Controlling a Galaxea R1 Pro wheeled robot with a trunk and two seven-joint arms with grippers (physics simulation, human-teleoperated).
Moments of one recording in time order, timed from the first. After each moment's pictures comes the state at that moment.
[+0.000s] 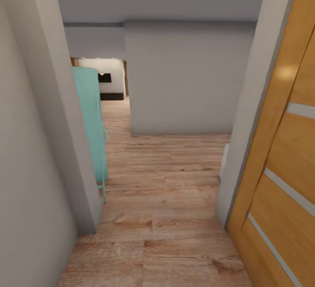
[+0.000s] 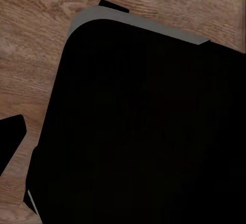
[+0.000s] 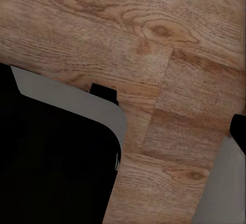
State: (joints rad) left arm 0.00 -0.01 0.02 -0.06 0.32 -0.04 0.00; right arm -0.11 0.00 0.45 0.03 -0.09 -0.21 -0.11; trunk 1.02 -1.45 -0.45
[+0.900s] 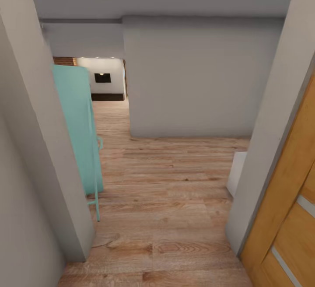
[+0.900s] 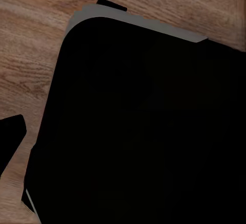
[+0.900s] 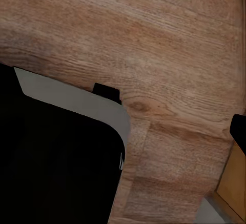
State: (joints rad) left arm 0.00 -0.02 0.02 -0.06 0.31 -0.04 0.00; right arm -0.11 0.00 0.44 0.03 -0.11 -0.21 -0.11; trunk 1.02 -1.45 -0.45
